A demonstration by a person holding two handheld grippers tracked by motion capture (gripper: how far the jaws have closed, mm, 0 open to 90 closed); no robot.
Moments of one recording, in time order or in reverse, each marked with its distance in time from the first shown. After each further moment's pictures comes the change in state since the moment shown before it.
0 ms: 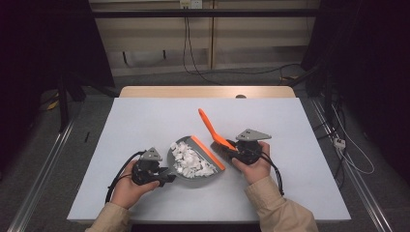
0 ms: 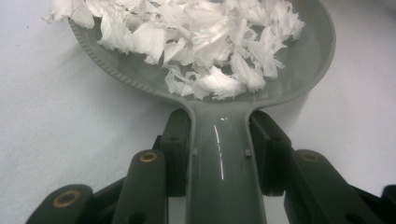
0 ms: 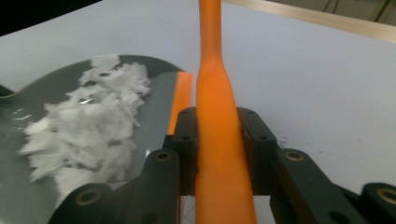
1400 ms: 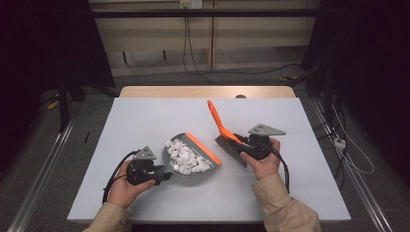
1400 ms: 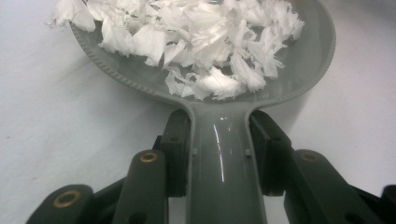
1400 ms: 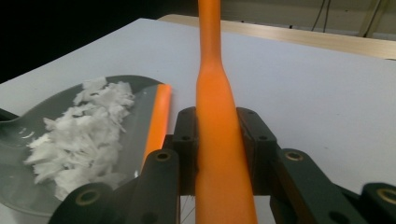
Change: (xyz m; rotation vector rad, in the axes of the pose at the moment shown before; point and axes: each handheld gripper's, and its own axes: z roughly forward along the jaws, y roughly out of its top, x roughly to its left) left arm 0.006 -0.006 -0.014 -0.064 0.038 -0.032; right arm -0.028 0.005 -0.020 -0.097 -0.017 0.084
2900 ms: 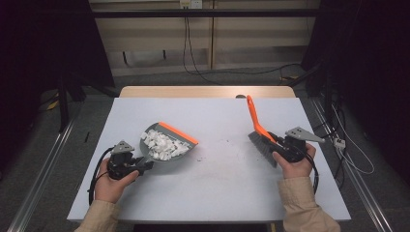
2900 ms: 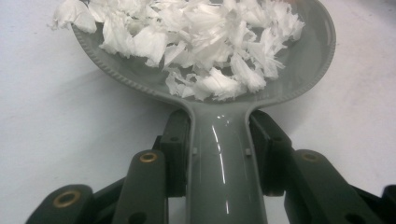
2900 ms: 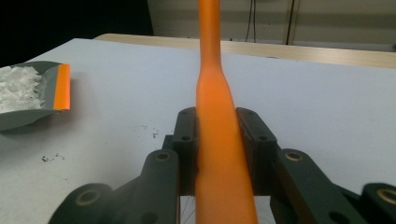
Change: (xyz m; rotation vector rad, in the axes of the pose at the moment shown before) left arm 0.036 -0.014 -0.029 -0.077 0.179 -0.153; right arm -0.055 -0.019 -0.065 -0.072 -0.200 0.063
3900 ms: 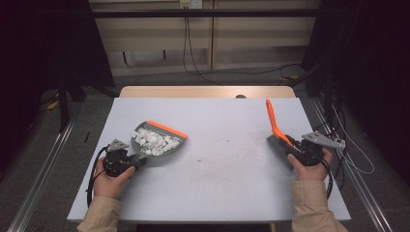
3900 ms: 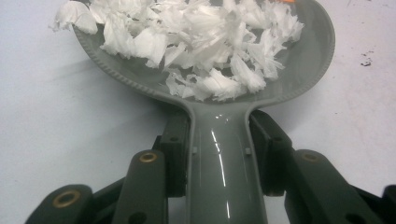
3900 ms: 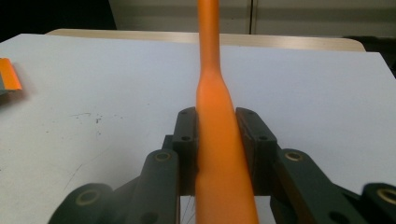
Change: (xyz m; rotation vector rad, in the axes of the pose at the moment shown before) left arm 0.018 -0.006 0.005 -0.010 0.103 -0.080; right arm -0.034 -0.015 -0.021 0.011 -0.128 0.021
